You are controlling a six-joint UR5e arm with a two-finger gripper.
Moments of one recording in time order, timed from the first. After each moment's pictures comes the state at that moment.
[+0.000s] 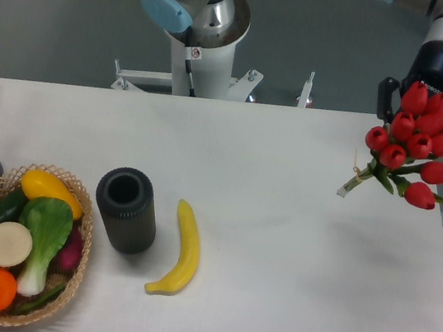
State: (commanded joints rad) arm 3.17 -1.75 -1.81 -1.05 0.39 1.32
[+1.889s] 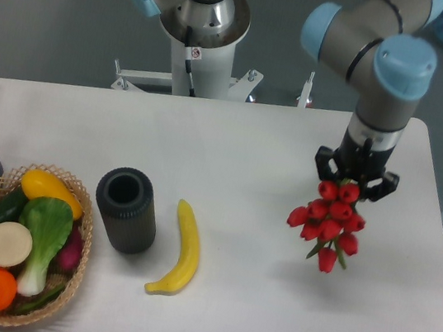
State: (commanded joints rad) arm 2.70 -1.95 -1.60 -1.05 1.48 1.08
